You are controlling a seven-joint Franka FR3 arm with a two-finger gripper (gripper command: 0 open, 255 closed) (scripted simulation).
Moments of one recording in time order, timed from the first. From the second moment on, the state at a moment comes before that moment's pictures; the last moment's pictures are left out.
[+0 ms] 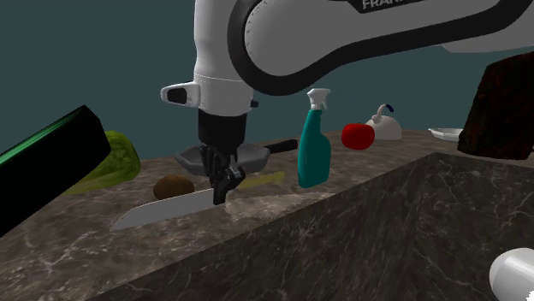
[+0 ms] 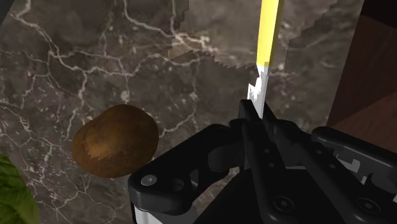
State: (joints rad) arm -0.01 -0.22 -0.53 -1.93 -0.25 1.90 -0.82
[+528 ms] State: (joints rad) arm -0.01 -0.21 -0.52 -1.81 -0.24 1.79 -0.83
